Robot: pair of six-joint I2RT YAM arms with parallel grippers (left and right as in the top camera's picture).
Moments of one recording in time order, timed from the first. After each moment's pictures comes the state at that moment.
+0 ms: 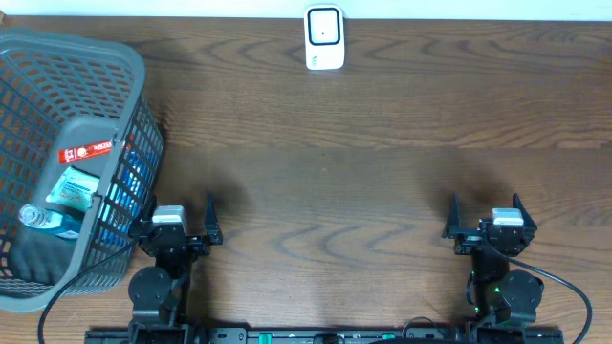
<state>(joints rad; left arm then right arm) -0.03 0.01 0.03 -0.14 -0.04 -0.02 -0.08 0.01 0.01 -0.07 -0.01 -0.11</state>
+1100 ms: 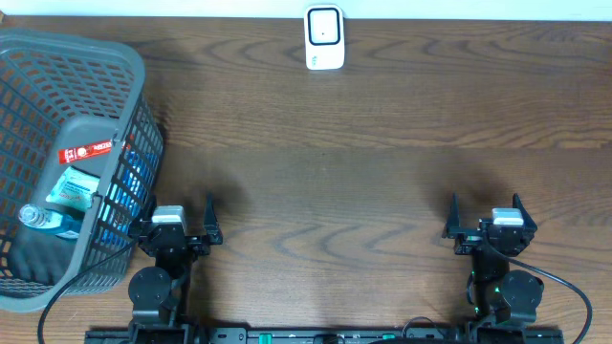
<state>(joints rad) -0.03 0.01 0.03 -0.13 -0.04 -0.02 -0.08 0.01 0.01 -0.07 -0.01 -0.11</state>
